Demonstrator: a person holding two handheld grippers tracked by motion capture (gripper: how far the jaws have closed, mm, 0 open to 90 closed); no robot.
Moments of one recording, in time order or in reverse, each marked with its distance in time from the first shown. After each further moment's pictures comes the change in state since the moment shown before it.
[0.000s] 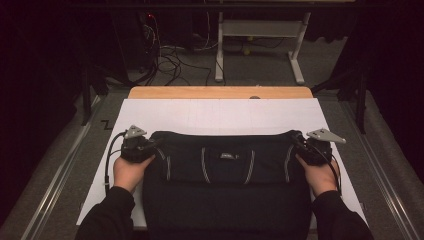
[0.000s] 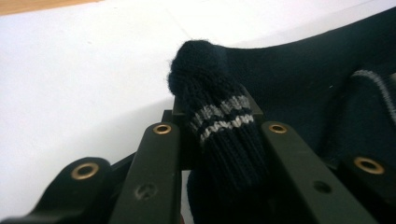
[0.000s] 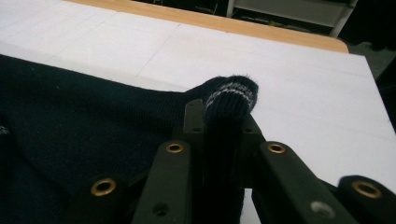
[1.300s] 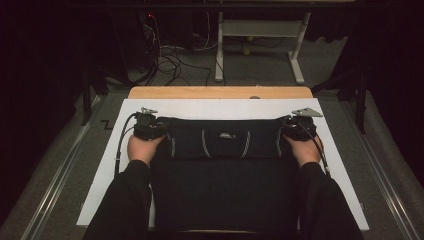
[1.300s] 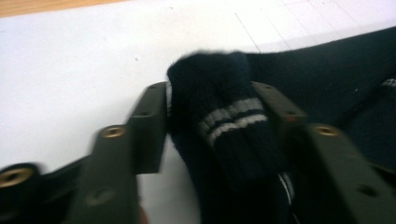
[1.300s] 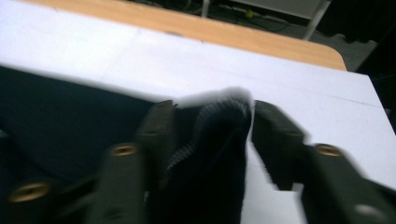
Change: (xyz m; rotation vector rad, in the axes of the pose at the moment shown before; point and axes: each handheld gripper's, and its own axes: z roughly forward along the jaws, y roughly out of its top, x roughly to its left) left arm 0.026 0.037 0.059 0.061 0.119 -0.119; right arm -0.007 0.034 0.074 0.044 -0.089 0.011
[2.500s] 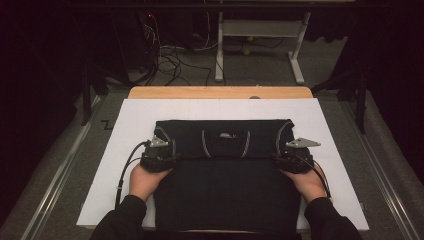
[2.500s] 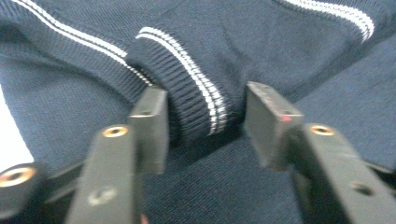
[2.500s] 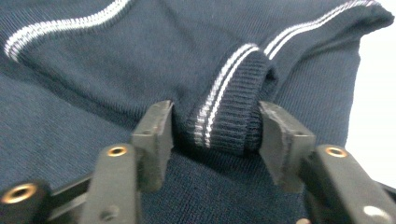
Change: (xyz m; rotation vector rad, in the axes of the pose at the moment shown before) left arm -0.054 -0.074 -0.025 0.075 -0.138 0.174; right arm 0.033 -0.066 -0.049 0.157 0.224 -0.098
